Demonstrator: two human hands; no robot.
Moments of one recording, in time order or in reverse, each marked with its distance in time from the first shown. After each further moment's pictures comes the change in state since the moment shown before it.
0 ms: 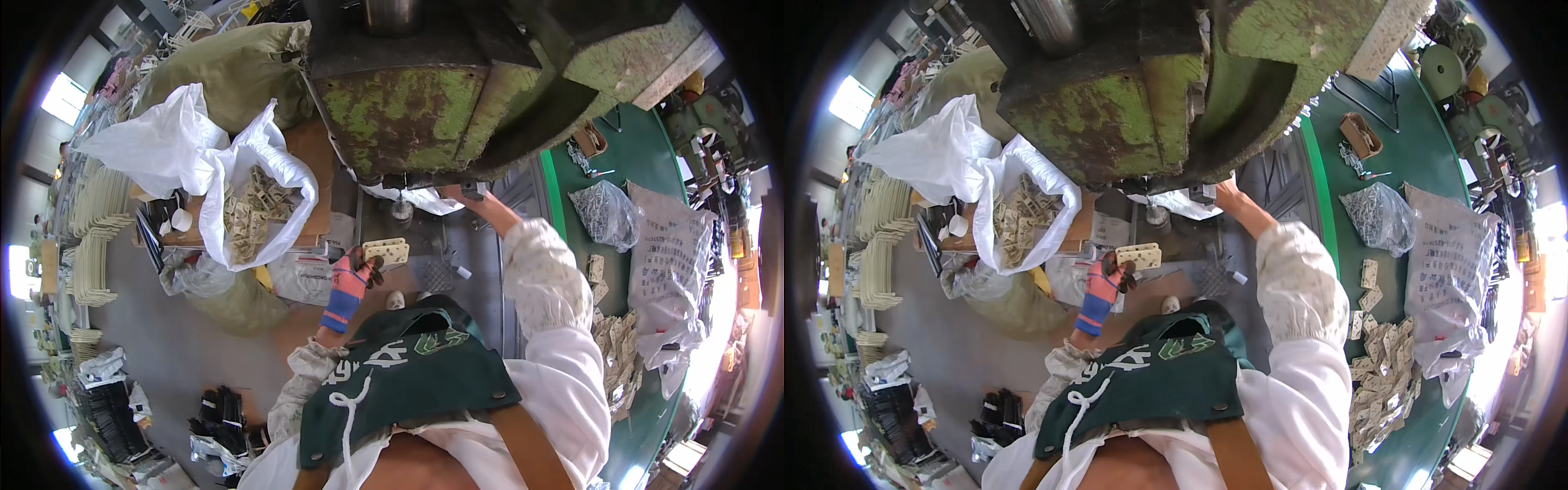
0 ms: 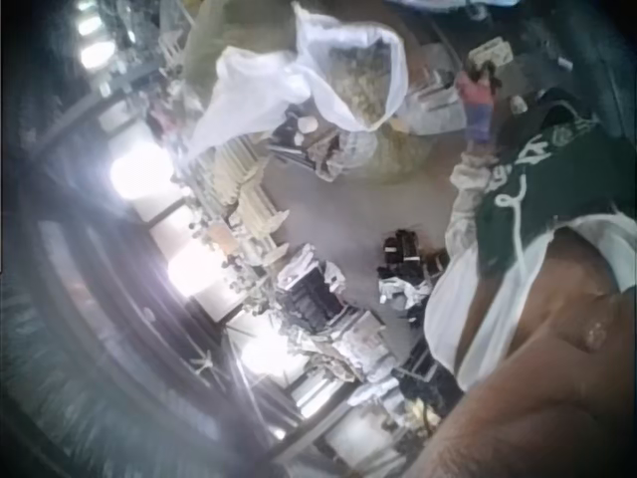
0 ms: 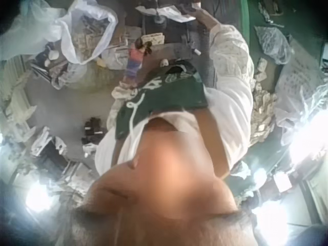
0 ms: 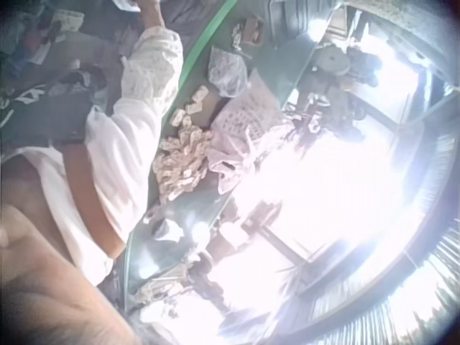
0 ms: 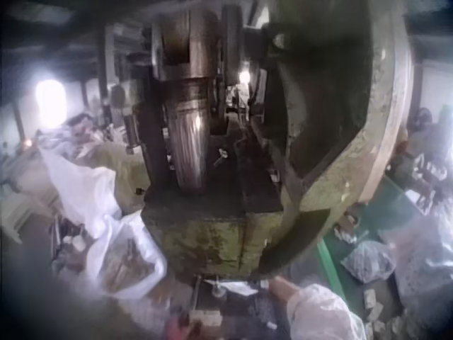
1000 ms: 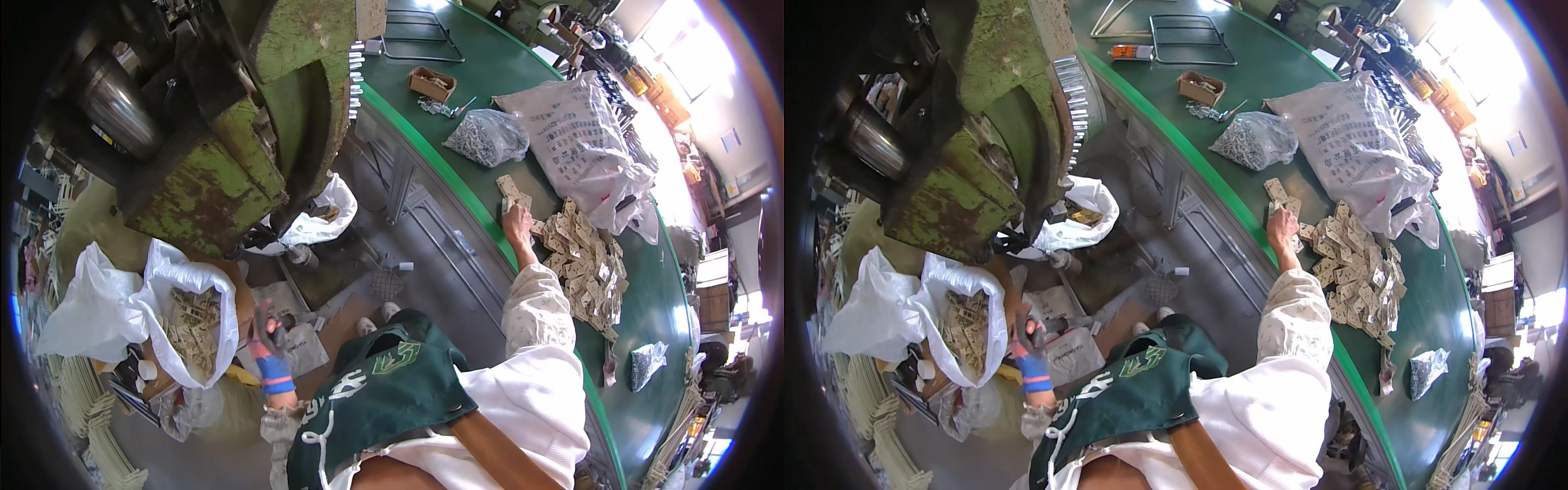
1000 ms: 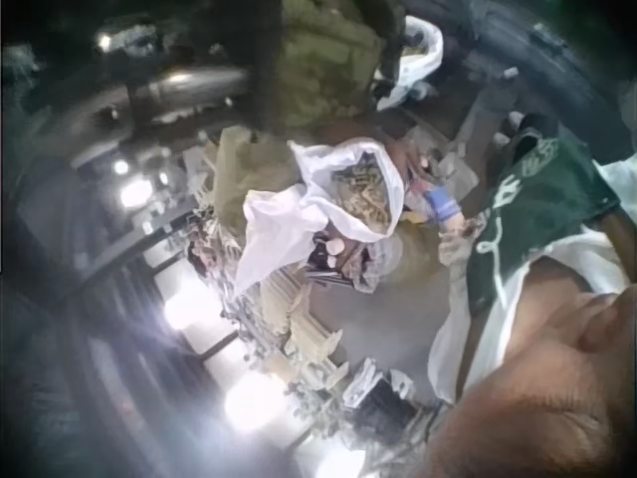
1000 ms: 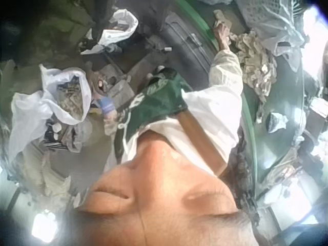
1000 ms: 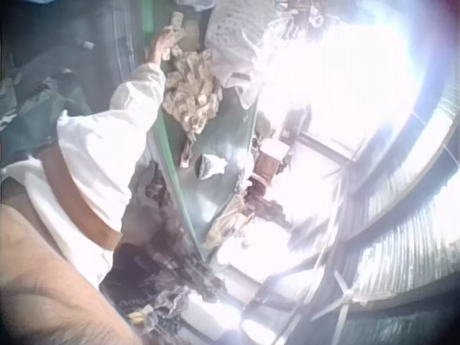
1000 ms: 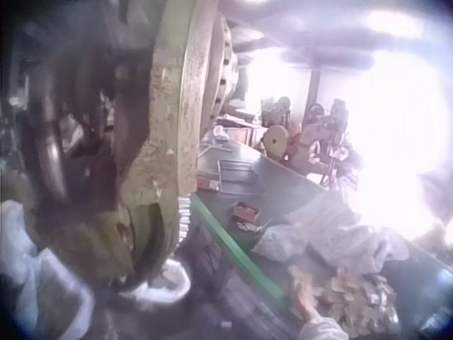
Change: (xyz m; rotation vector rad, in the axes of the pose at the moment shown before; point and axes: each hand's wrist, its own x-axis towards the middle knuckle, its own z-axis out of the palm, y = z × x) left_hand 0.022 0.023 -0.048 -0.307 -0.149 0.028; right_hand -0.369 0.029 -0.116 -0.568 0.369 1.441
